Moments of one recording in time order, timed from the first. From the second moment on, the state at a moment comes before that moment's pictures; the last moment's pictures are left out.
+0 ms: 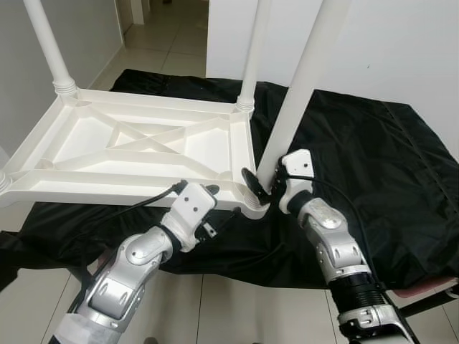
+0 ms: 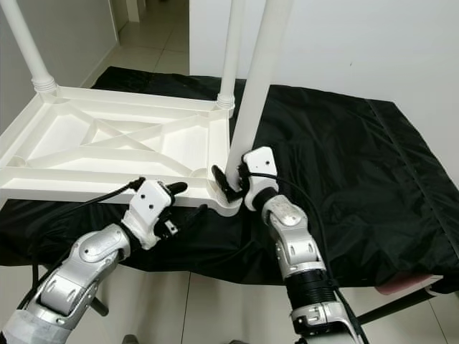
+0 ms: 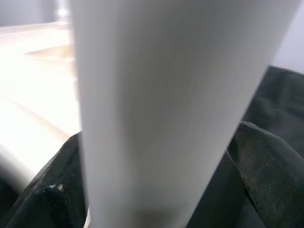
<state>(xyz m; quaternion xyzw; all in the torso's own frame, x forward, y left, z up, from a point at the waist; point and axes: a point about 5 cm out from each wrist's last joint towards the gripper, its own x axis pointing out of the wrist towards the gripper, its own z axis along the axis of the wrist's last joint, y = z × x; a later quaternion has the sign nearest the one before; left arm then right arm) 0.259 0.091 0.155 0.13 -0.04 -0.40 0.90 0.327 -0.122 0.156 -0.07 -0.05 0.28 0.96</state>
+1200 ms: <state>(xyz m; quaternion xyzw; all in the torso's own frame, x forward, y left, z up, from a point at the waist) 0.260 0.087 0.165 0.14 -0.05 -0.41 0.90 0.348 -0.130 0.147 -0.07 -0.02 0.43 0.90</state>
